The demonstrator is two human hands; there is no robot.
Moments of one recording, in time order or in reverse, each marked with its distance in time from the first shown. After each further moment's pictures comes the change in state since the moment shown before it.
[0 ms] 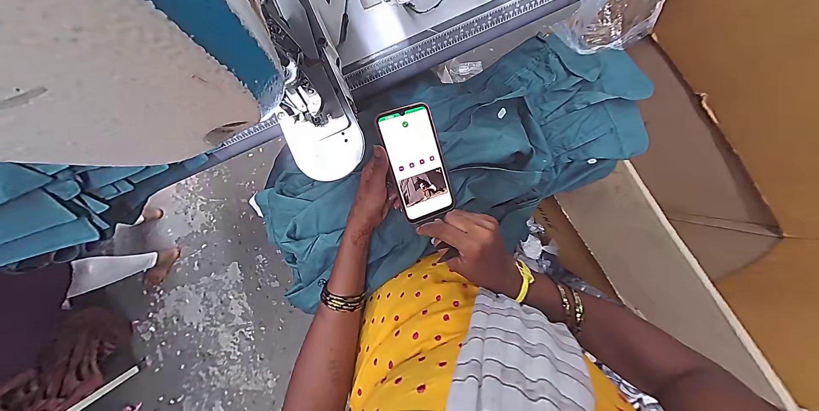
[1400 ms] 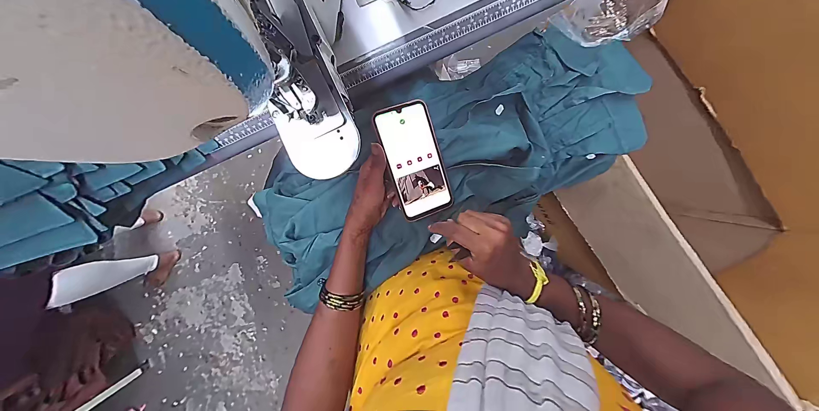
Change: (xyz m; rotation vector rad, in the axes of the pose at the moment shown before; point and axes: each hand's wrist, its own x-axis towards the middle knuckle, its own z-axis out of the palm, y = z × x) left_hand 0.000 0.000 -0.001 0.023 -0.008 -0.010; right_hand -0.013 0.006 -0.015 -0.084 -0.052 -0.006
